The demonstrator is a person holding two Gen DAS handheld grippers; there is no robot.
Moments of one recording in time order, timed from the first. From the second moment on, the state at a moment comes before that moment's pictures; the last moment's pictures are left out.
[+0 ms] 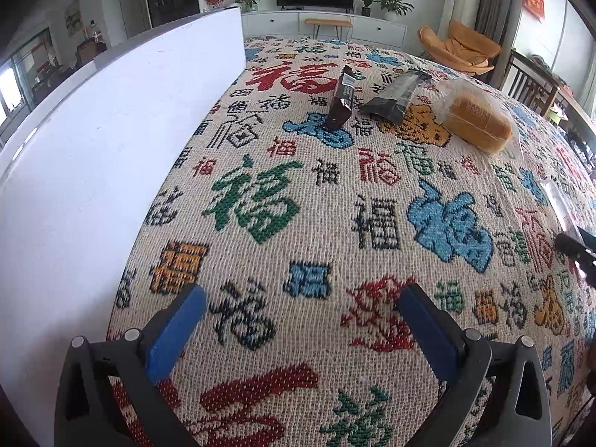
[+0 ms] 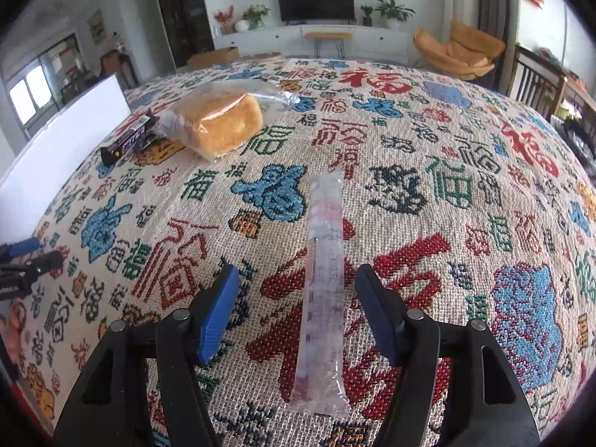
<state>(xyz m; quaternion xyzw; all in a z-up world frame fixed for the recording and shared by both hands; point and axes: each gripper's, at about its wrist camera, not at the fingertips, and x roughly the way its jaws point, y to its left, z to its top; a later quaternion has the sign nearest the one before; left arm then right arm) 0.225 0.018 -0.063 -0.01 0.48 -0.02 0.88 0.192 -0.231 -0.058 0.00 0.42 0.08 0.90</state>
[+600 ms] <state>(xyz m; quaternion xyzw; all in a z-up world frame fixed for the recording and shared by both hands) 0.378 0.000 -0.049 -0.01 0.48 -0.08 0.88 0.192 -0.225 -0.060 -0.02 0.42 0.07 0.90</state>
